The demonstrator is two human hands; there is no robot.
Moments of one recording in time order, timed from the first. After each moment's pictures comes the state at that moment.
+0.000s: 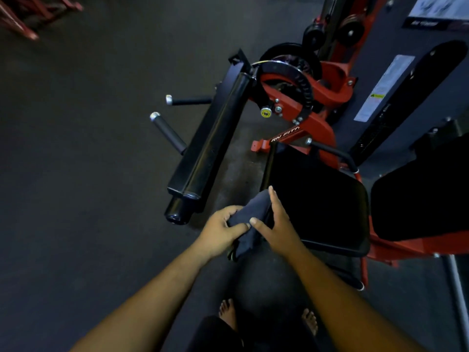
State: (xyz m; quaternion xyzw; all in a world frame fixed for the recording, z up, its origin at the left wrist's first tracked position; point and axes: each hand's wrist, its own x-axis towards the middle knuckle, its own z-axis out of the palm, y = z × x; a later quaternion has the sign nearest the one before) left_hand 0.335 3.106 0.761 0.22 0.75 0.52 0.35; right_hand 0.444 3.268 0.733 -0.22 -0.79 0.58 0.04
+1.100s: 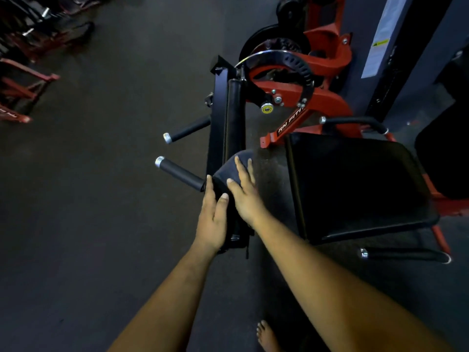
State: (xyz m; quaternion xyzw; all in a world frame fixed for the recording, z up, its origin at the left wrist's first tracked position) left_hand 0.181 3.099 0.781 0.26 0.82 0.45 0.24; right_hand 0.214 3.218 0.731 -0.31 -0.67 0.65 0.20
